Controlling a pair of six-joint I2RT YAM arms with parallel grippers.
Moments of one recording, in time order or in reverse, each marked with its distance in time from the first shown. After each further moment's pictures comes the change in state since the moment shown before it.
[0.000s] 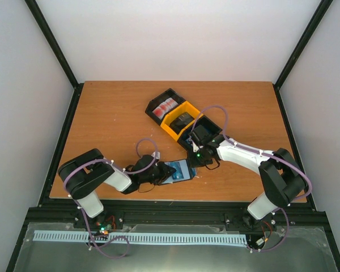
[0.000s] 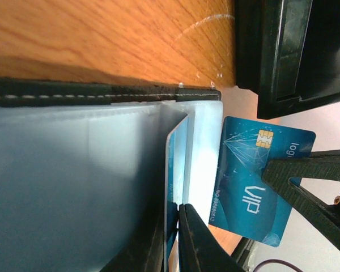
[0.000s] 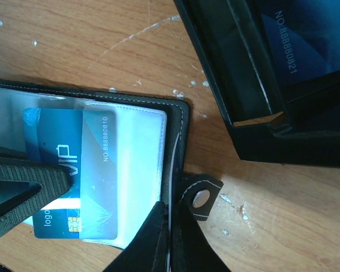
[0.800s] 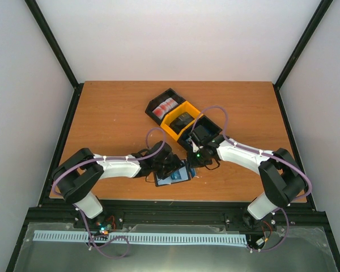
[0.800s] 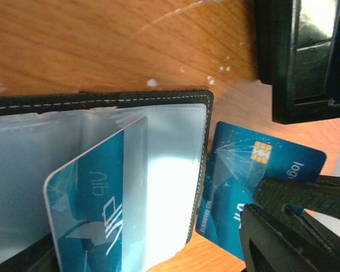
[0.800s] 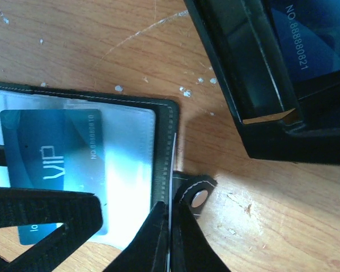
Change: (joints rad) left arm -0.024 -0.054 0.380 -0.745 -0.018 0.078; right arm 0.000 0.000 -0.007 0.007 -0.018 0.008
